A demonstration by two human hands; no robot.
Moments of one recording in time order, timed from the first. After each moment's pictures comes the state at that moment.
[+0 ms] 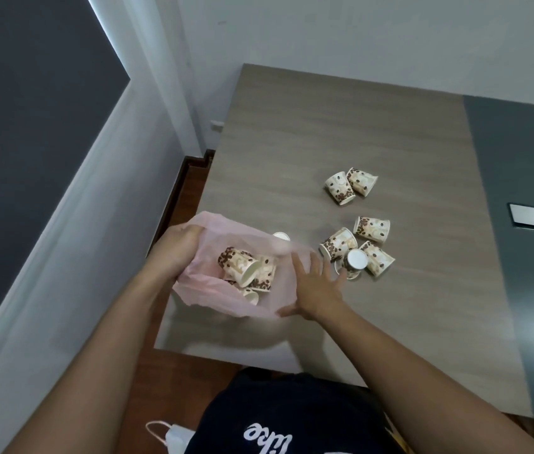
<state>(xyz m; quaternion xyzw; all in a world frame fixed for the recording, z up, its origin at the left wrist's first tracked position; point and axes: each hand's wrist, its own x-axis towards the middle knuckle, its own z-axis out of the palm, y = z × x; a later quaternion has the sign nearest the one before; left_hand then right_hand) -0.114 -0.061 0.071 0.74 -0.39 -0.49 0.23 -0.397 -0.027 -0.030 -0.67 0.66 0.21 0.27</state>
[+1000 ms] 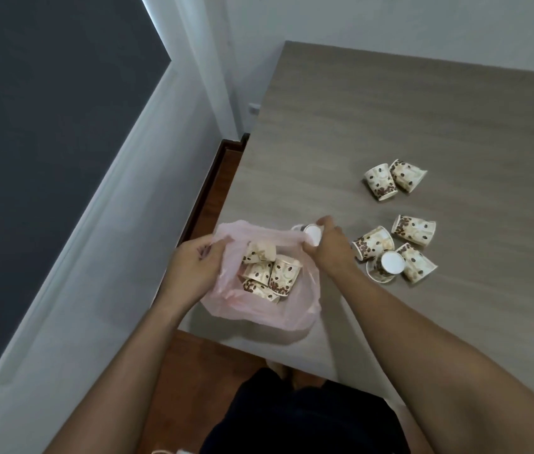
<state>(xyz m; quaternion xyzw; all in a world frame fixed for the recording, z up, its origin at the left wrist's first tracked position) -0.118 -0.006 0.045 0.75 -0.49 -0.35 0.27 -0.388 -0.113 -0.063 -0.61 0.71 -0.07 0.36</state>
